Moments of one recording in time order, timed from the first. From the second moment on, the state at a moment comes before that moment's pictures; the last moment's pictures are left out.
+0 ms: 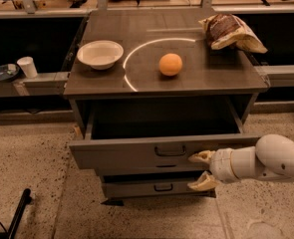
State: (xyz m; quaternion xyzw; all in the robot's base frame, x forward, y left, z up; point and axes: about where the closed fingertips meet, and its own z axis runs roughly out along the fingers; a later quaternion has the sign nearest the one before) arm 0.481 -0.164 0.593 -0.61 0.69 0.16 0.35
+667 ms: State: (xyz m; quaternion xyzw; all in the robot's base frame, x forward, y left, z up) arm 0.481 -0.164 0.593 -0.61 0.69 0.16 0.35
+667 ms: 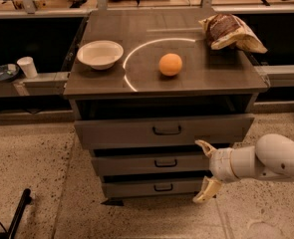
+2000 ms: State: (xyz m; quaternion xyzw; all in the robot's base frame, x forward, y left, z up) arm 0.530 -0.173 0.587 -0.59 0.64 0.17 0.46
